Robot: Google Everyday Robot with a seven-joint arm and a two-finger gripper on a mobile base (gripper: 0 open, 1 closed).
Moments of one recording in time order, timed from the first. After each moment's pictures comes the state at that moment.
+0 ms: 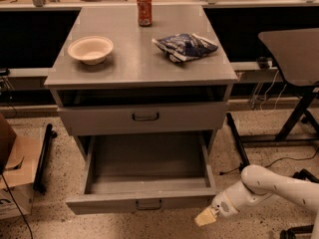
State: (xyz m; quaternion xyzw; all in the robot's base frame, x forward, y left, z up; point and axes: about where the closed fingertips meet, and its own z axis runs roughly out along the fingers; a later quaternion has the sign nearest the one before) arm 0.387 -0.156 0.388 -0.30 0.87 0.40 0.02
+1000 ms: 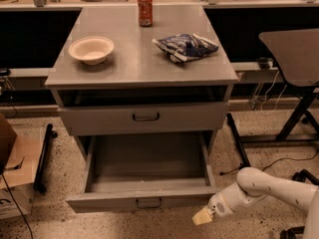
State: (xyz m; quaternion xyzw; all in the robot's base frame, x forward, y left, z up) arm 0.397 -0.149 0.363 -0.30 0.87 0.40 0.03
